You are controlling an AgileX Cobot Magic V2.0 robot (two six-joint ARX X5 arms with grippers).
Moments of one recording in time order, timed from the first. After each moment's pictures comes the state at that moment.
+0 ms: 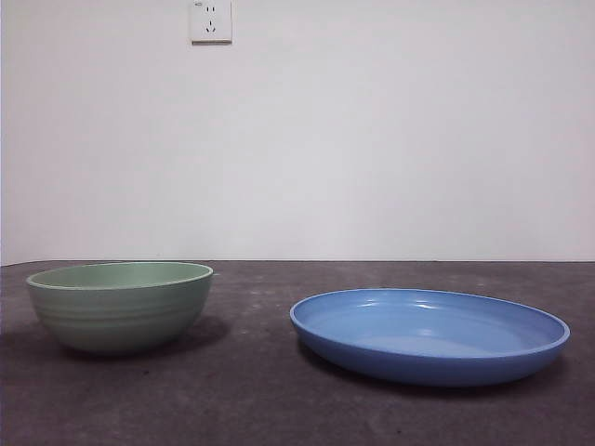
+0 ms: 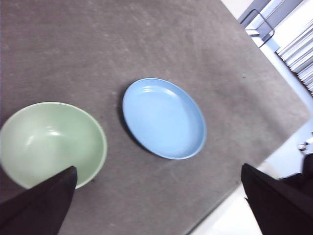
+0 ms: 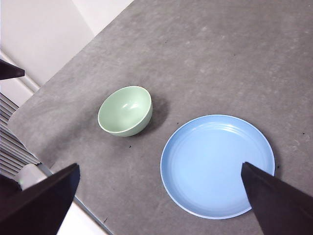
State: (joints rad) left arm -0.21 0.71 0.99 -0.90 0.60 -0.12; right arm 0.27 0.63 1.07 -0.96 -0.50 0.13
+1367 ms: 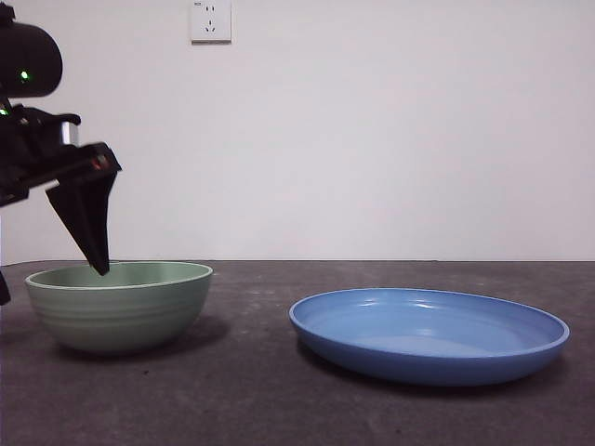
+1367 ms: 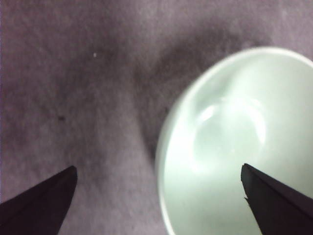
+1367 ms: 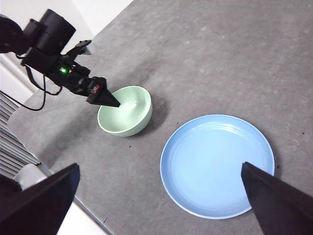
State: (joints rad) left arm -0.18 1.54 0.99 -0.65 0.25 -0.10; right arm 0.27 0.63 1.07 -0.96 -0.50 0.13
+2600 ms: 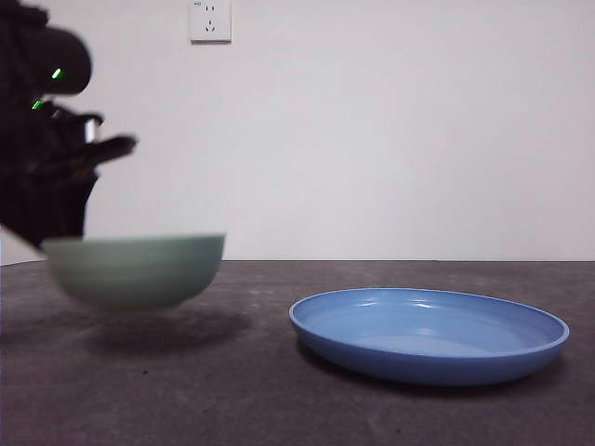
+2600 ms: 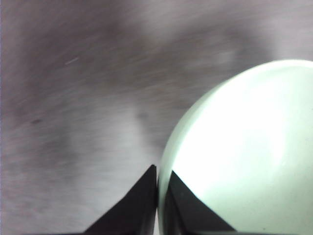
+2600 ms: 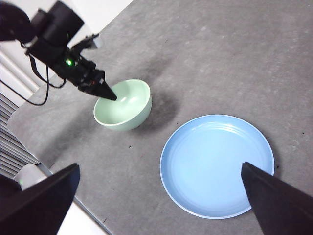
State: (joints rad) left arm -0.25 1.59 1.15 -0.80 0.24 -0.18; right arm 0.27 0.63 1.07 -0.96 -0.50 0.13
